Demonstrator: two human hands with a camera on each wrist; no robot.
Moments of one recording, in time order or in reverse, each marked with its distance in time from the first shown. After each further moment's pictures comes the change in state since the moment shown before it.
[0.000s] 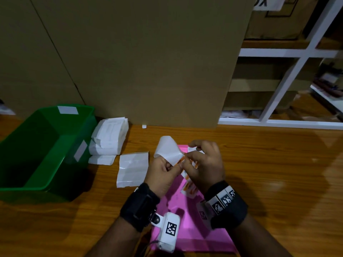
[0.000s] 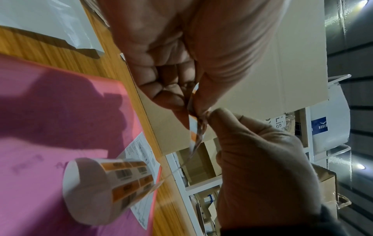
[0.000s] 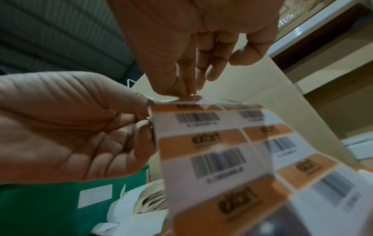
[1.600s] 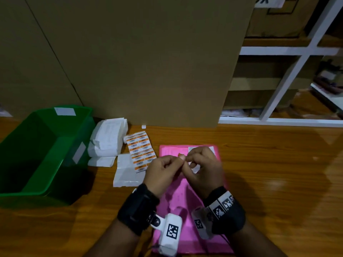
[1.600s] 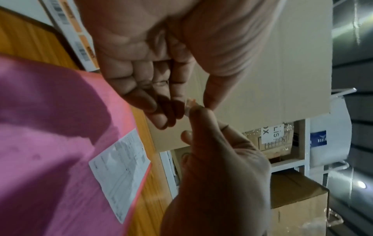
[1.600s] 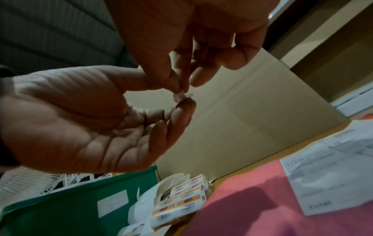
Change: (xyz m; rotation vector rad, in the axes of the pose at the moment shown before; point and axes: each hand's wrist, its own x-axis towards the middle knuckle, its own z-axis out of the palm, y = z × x) left_hand 0.005 0.005 -0.005 0.017 0.023 -0.191; right_hand -0.011 -0.010 0.007 0.173 0.068 0.133
